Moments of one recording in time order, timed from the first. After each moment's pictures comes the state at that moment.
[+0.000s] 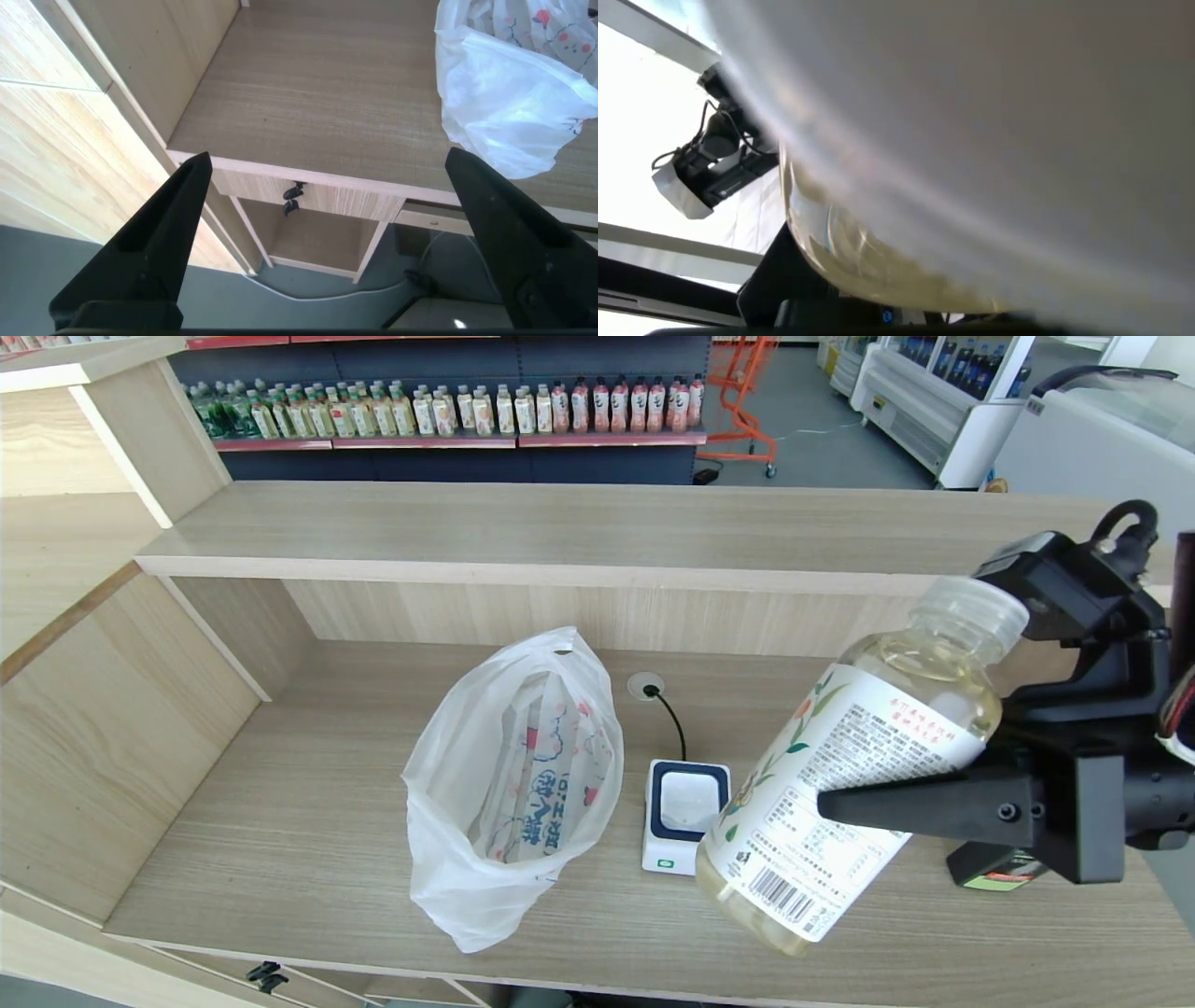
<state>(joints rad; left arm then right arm) 0.00 0.00 0.00 0.05 0.13 0.01 0.48 1.36 -0.85 -0.23 0.92 0.15</state>
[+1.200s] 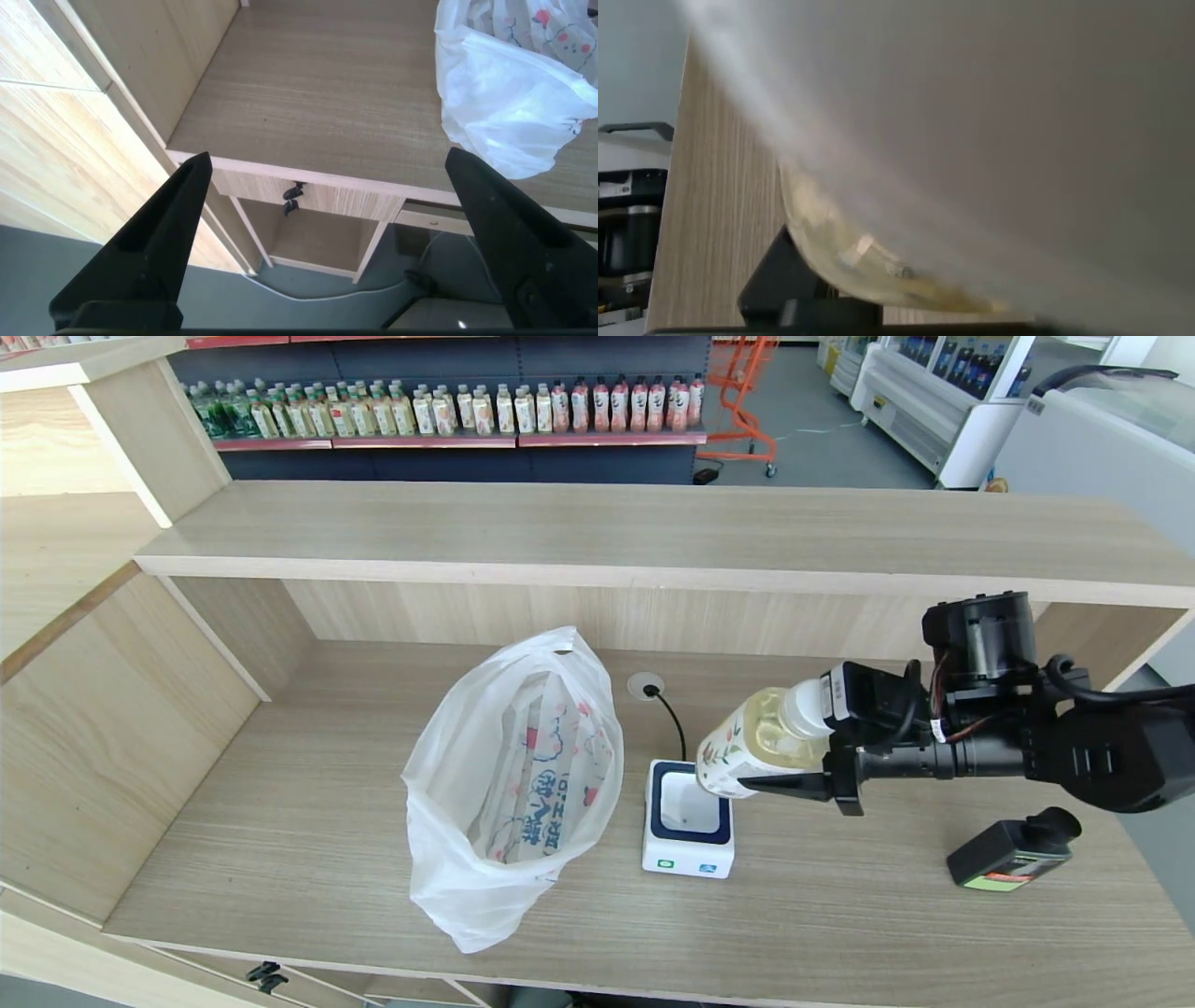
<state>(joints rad) 0.00 0.00 0.00 0.05 0.13 0.01 0.29 1.80 -0.98 -0.32 0.78 -1.06</state>
